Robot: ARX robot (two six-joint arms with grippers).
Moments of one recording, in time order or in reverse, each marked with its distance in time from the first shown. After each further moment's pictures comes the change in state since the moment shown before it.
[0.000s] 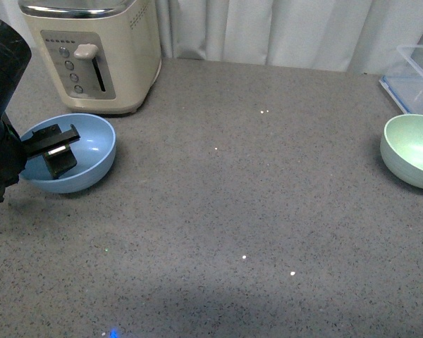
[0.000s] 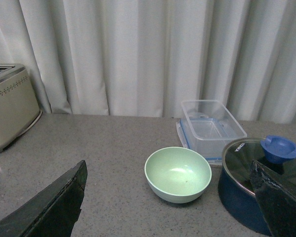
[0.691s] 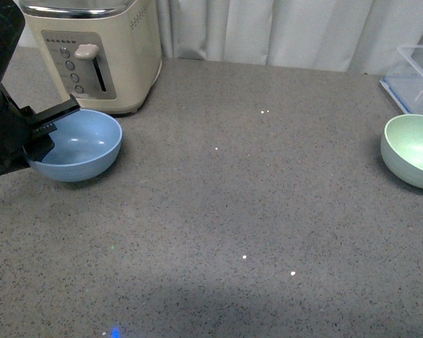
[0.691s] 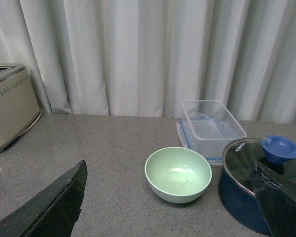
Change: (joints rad) left arm -0.002 -0.018 0.057 -0.004 0.034 -0.036; right arm 0.000 0.000 0.000 0.000 0.000 0.000
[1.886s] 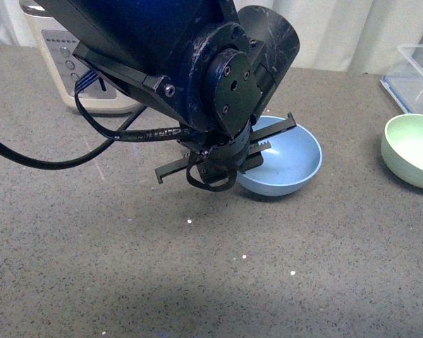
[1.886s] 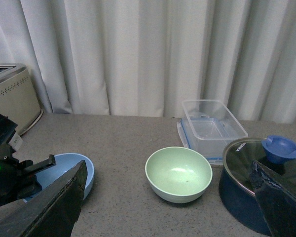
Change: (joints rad) left arm -0.515 0.229 0.306 0.055 0.047 -0.146; right arm 0.000 0.000 0.000 0.000 0.000 0.000
